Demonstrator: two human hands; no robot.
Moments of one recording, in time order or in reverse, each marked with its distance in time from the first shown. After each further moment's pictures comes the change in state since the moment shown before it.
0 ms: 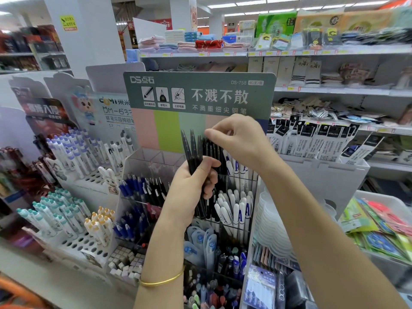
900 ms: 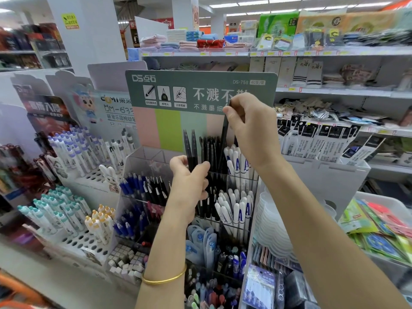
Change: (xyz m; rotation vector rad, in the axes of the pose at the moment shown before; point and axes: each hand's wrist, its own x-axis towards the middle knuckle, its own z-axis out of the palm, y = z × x) left_hand 0.006 -0.005 -0.001 0.122 0.205 -0.101; right_hand 0.007 0.008 0.003 0.030 0.405 -0.142
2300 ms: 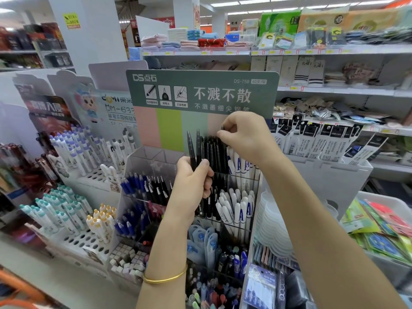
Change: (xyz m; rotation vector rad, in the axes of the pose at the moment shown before) left_hand -0.005 0.002 0.002 -0.006 -0.054 0.061; right_hand 0.003 0.004 0.003 -0.140 -0.375 0.194
